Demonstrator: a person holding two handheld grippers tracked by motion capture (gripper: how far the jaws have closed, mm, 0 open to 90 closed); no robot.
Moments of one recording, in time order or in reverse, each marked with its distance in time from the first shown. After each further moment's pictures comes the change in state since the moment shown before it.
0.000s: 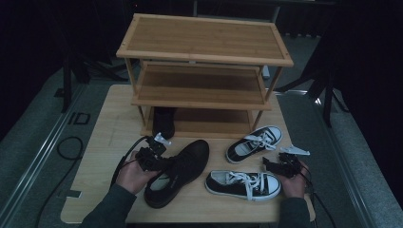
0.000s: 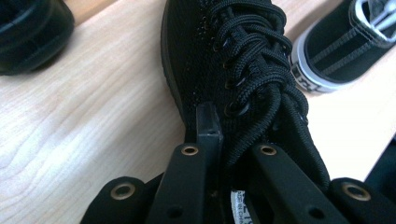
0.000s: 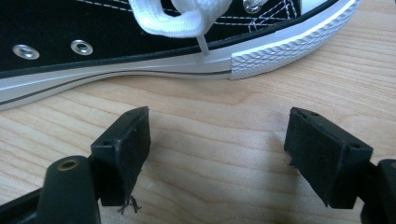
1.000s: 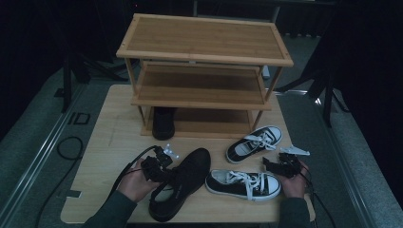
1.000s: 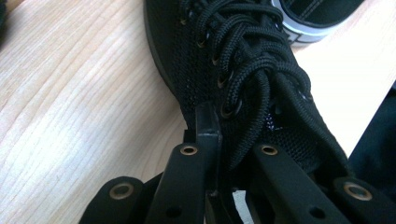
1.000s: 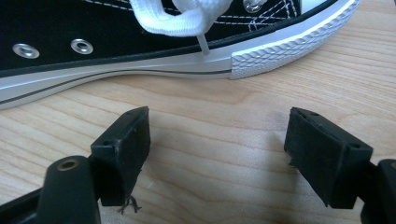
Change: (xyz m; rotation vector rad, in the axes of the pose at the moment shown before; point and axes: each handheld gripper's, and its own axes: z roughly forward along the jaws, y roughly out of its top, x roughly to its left) left arm -0.024 -0.012 0.010 0.107 -0.021 0.141; right arm 0.000 0.000 0.000 0.001 -0.002 -0.001
